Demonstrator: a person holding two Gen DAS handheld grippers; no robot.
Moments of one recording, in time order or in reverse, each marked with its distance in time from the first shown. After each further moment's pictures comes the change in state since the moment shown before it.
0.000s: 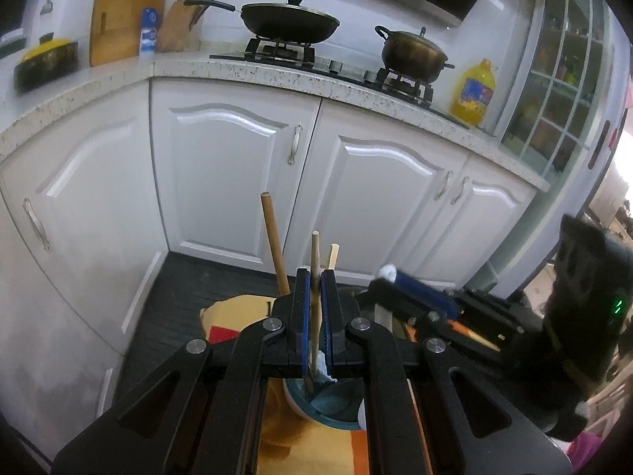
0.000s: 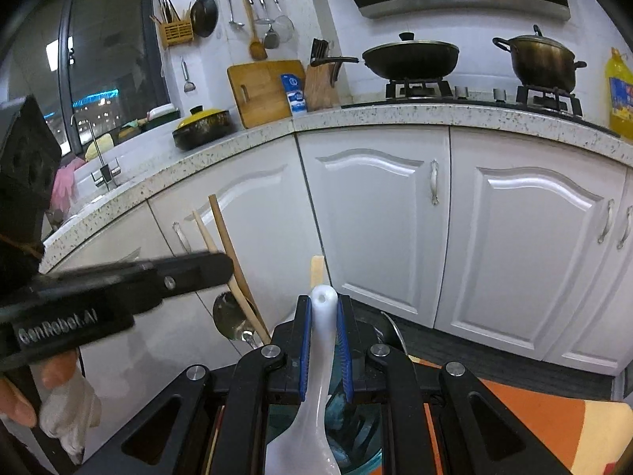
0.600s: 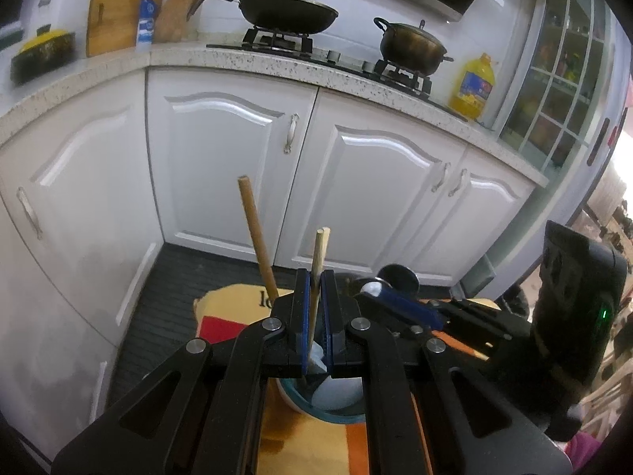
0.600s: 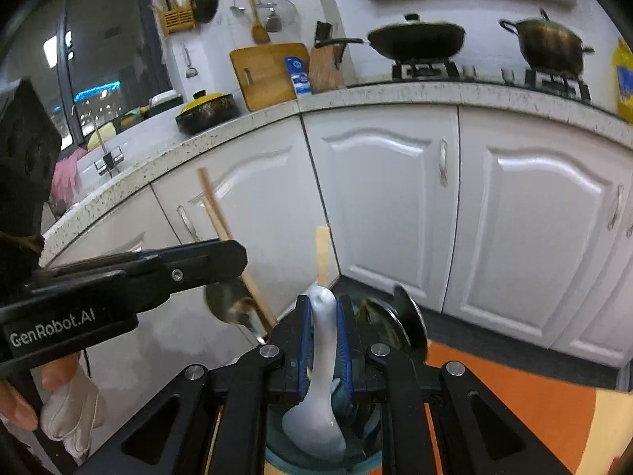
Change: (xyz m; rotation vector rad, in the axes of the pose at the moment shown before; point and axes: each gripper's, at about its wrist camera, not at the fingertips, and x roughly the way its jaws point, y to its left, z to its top) left arm 0.006 -0.002 -0.007 -0.008 0.032 -0.013; right arm 0.011 -0.005 -0.013 0.027 0.069 0.035
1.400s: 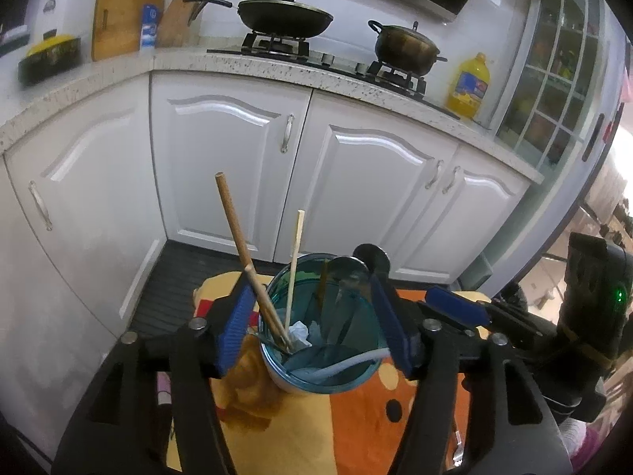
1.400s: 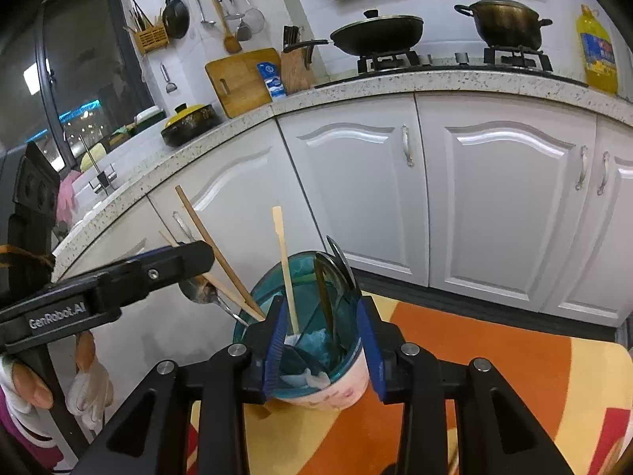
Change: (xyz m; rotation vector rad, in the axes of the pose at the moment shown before) left arm -0.028 -0.021 -0.018 0.006 -0.015 0.012; right arm -0.062 -0.023 -0.020 0.083 0.016 -0.037
